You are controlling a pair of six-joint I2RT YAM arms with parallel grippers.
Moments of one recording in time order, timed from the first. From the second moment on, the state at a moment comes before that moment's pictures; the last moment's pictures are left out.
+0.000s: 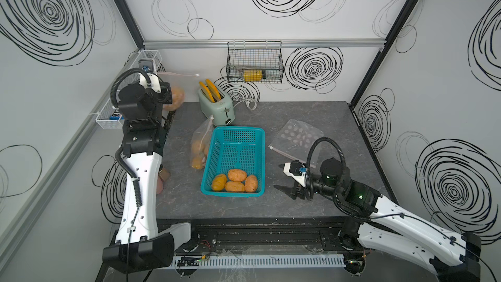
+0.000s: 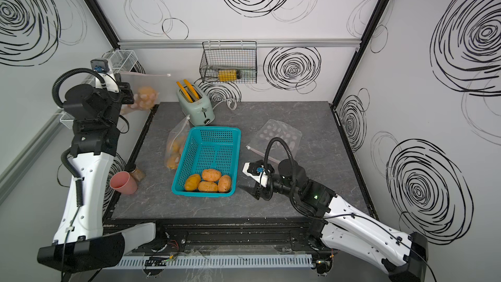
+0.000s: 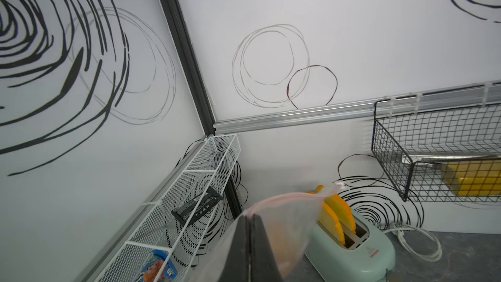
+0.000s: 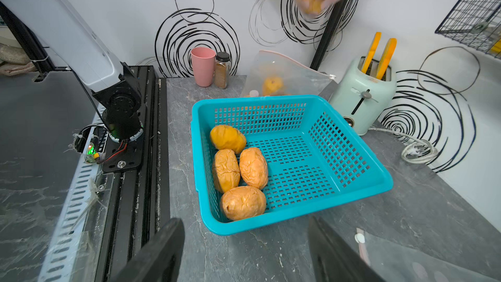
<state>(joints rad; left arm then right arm) 0.19 1.21 1.46 -0.14 -0.03 0.19 0.93 0.80 0.67 -0.18 -0.27 -0.23</state>
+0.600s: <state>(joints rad) 0.11 1.23 0.83 0.13 0.11 0.38 0.94 0.78 0.64 -0.15 -0.33 -0.20</state>
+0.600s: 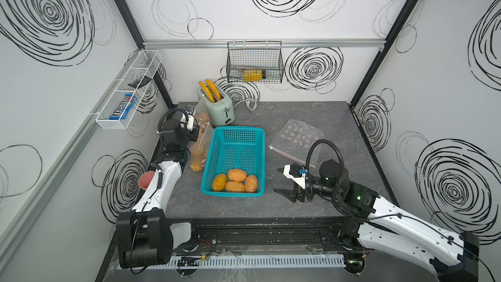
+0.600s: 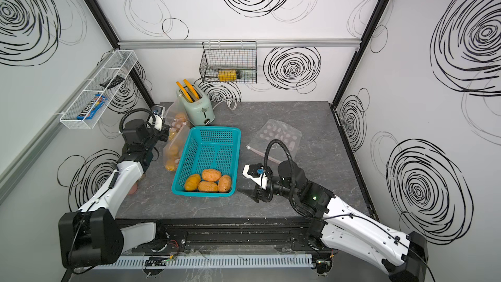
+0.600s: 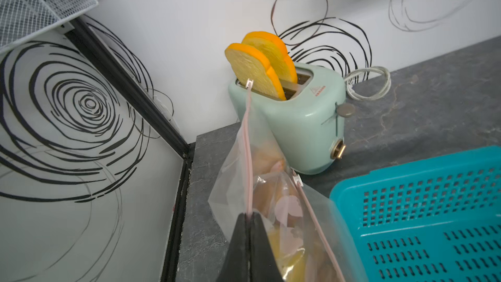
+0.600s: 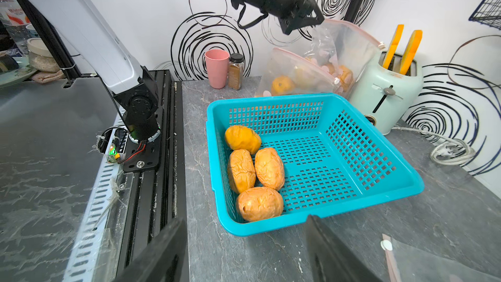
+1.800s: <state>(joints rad) 0.02 1.21 0.86 0.08 -0.31 0.71 1.09 0.70 0.59 -0.16 -0.26 -0.21</state>
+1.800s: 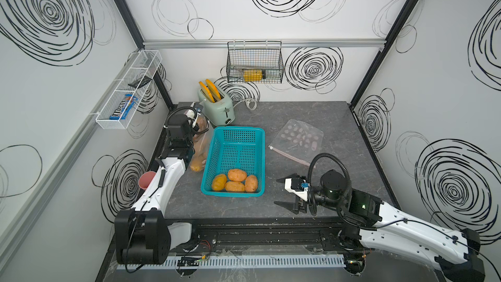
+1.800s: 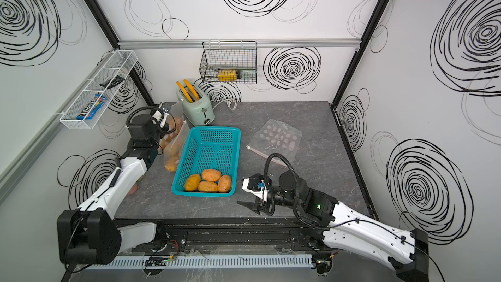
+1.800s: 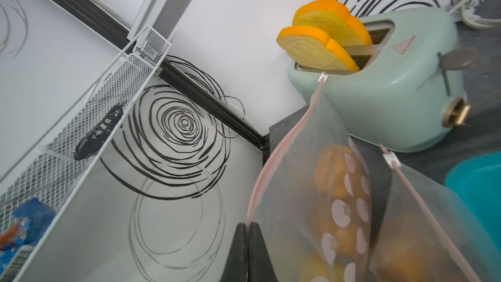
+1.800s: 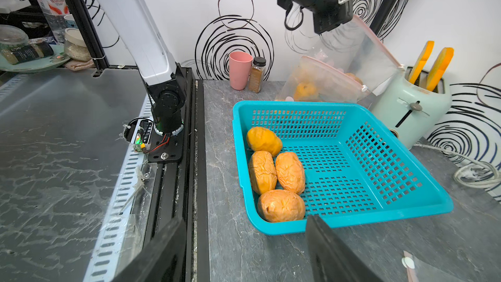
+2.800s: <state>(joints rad) -0.14 1.02 0.68 -0.24 -0.29 0.65 1.11 0.68 0.58 -0.16 -0.14 -0.18</state>
